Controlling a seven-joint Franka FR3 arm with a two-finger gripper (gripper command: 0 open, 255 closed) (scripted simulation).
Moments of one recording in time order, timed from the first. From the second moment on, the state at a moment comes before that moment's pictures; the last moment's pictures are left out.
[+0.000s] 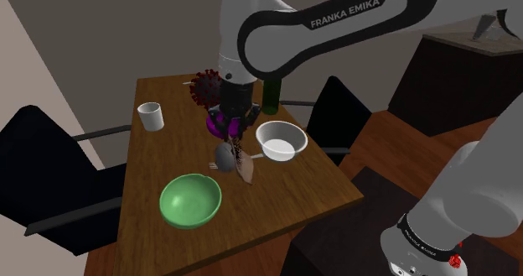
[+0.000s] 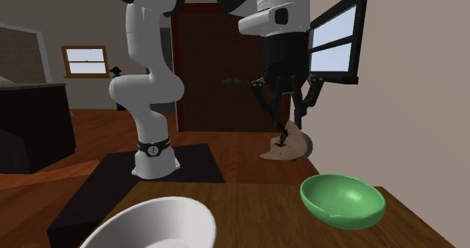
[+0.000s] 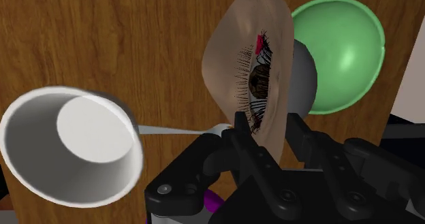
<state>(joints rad) 0.07 -0.02 0.46 -2.04 0.09 2.08 0.80</state>
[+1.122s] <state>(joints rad) 0.21 0.32 0.52 -1.63 -0.11 1.98 1.05</state>
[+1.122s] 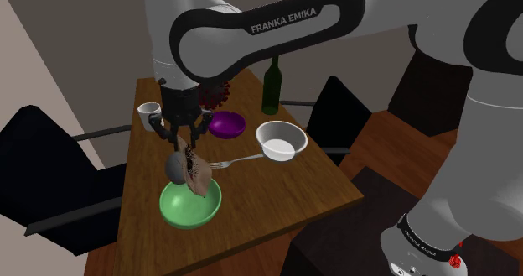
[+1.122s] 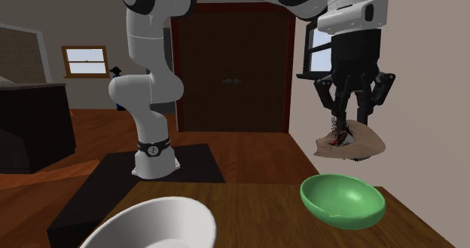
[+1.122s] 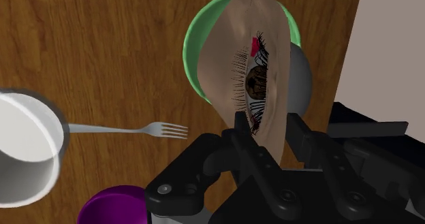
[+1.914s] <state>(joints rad) 0.21 0.36 0.50 -1.73 -0.14 2.13 1.06</state>
